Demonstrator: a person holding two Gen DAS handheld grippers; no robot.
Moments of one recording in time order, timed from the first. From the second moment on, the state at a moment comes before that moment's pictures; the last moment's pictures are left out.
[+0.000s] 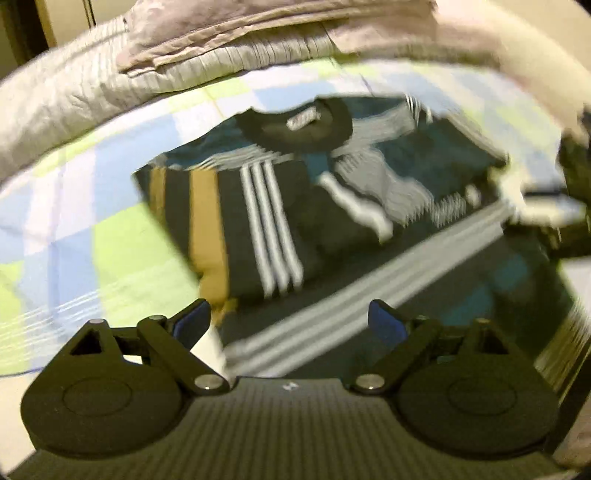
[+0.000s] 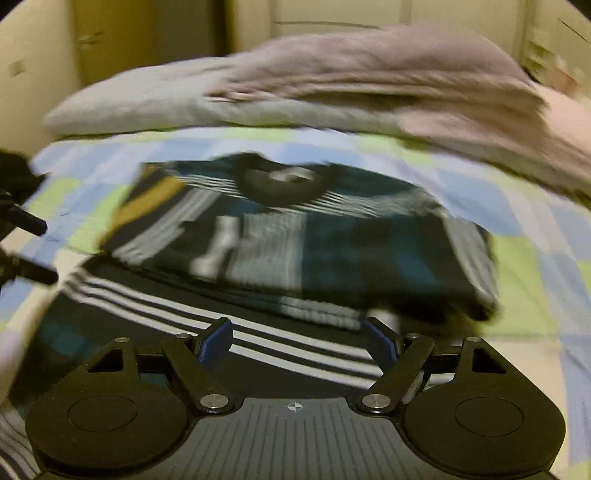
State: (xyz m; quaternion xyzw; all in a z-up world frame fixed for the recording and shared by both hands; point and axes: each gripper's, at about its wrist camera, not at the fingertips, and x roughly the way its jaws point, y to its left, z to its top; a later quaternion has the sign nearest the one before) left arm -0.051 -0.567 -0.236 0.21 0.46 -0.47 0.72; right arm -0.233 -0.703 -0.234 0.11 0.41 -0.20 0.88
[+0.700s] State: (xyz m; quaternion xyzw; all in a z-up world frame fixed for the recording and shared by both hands) left arm 0.003 -0.611 -0.207 0.08 0.47 -0.45 0.76; right arm -0.246 -0.830 -0.285 0.09 0.44 -0.31 0.84
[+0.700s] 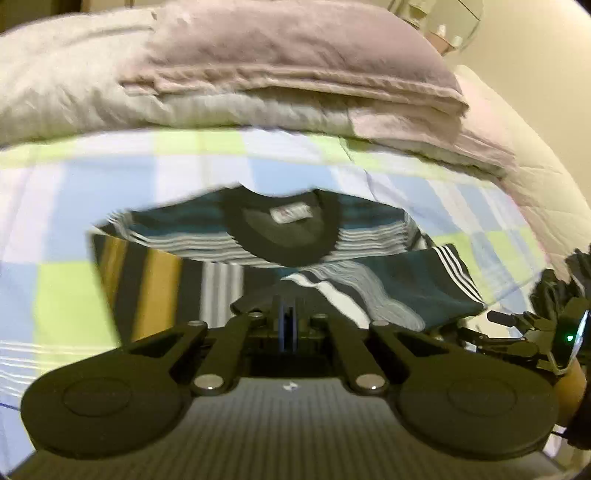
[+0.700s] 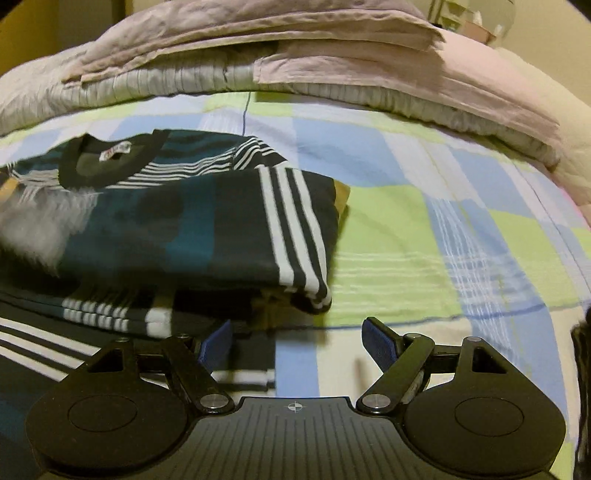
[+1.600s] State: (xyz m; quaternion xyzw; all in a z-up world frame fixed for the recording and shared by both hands) left arm -0.014 -0.555 -0.273 0.28 0.50 -0.38 0.73; right arm -0.264 -0.842 -0.282 0.15 0.43 -0.36 0.81
